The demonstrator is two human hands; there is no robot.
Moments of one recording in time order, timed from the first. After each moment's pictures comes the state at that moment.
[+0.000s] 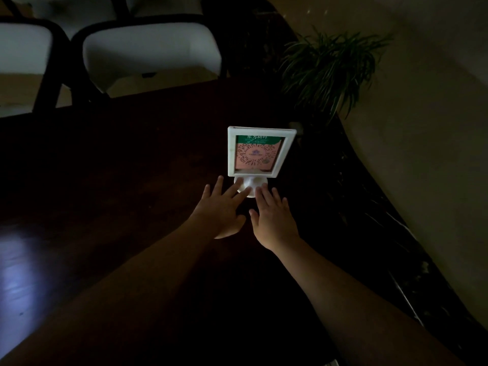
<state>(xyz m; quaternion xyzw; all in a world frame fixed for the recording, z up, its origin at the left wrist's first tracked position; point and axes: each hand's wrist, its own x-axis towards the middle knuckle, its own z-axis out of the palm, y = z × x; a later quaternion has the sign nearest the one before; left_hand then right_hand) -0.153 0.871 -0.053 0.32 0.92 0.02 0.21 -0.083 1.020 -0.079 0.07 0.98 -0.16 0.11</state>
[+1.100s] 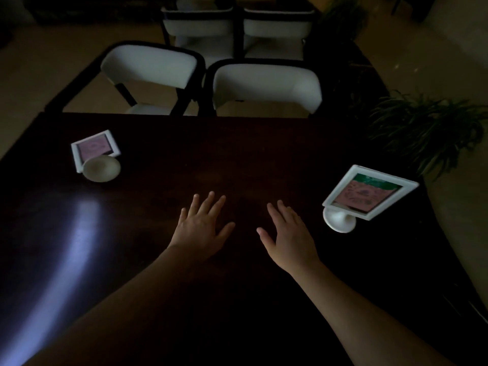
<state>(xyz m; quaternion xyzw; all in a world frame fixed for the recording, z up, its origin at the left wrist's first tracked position) -0.102 0.640 -0.006 0.04 0.99 0.13 0.10 -0.099 0.871 -0.019 -0.08 0.97 -0.19 0.08</state>
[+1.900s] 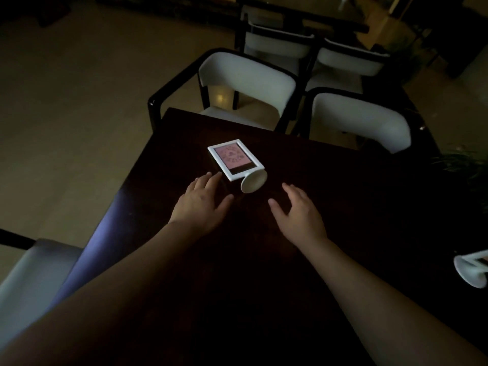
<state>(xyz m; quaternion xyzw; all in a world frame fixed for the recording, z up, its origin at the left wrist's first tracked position) -0.101 0.227 0.040 -0.07 0.96 0.26 0.01 -0.134 0.454 0.052 -0.04 0.97 -0.24 0.04</state>
